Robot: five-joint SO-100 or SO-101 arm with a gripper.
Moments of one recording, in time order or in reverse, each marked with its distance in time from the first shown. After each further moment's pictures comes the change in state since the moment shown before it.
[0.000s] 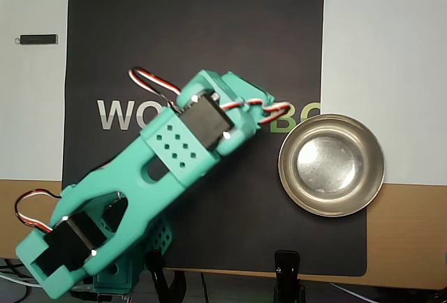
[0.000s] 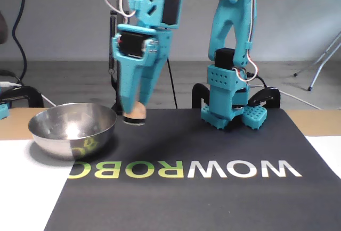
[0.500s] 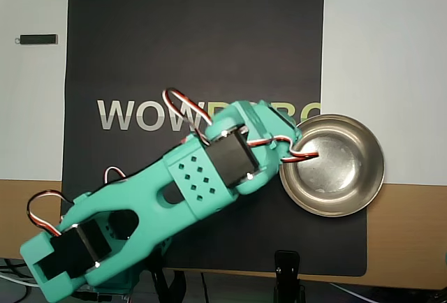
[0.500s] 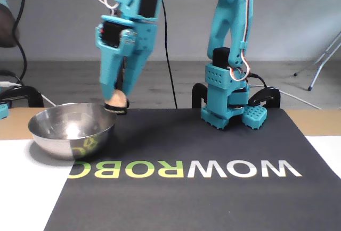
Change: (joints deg) arm 8.8 0.0 -2.0 0.0 0.0
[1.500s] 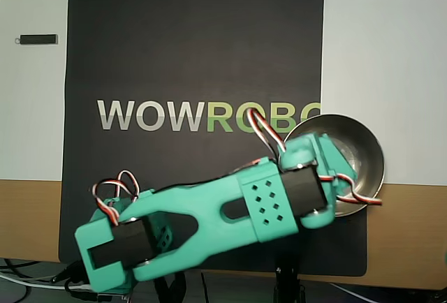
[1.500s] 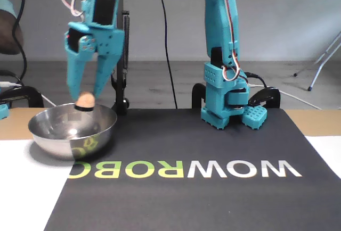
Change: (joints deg) arm 13.0 -18.9 -17.1 0.0 0.0
